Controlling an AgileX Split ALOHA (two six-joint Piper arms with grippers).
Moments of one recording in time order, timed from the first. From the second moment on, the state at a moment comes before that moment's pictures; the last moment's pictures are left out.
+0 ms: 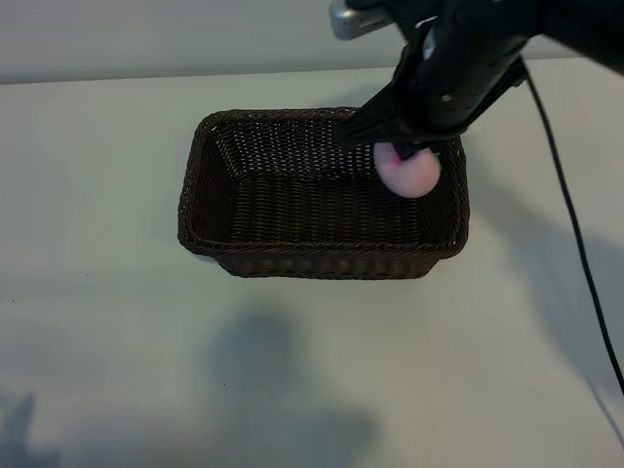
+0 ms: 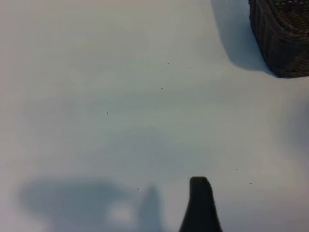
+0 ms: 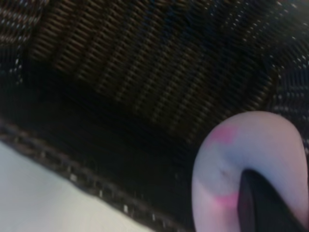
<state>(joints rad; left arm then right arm) -0.09 -0.01 -0.50 -0.02 1.09 0.02 0.48 1.81 -1.56 -0.01 1.01 0.19</state>
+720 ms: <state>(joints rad) -0.09 -0.01 -0.50 -0.02 1.09 0.02 0.48 2.01 -1.56 0.01 0.88 0.17</state>
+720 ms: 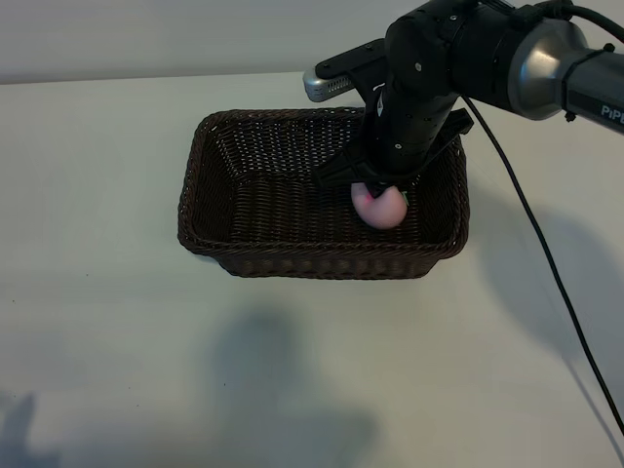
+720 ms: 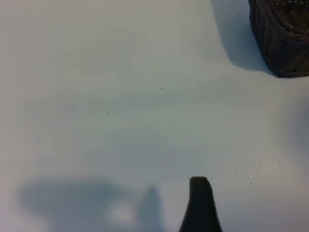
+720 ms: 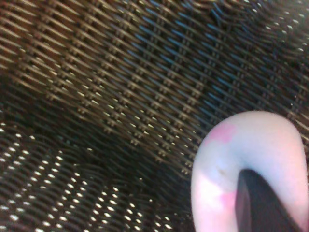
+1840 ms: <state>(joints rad) -0.09 -0.01 -0.50 -0.02 1.09 0.02 0.25 1.92 -1.58 0.05 0.93 0.11</state>
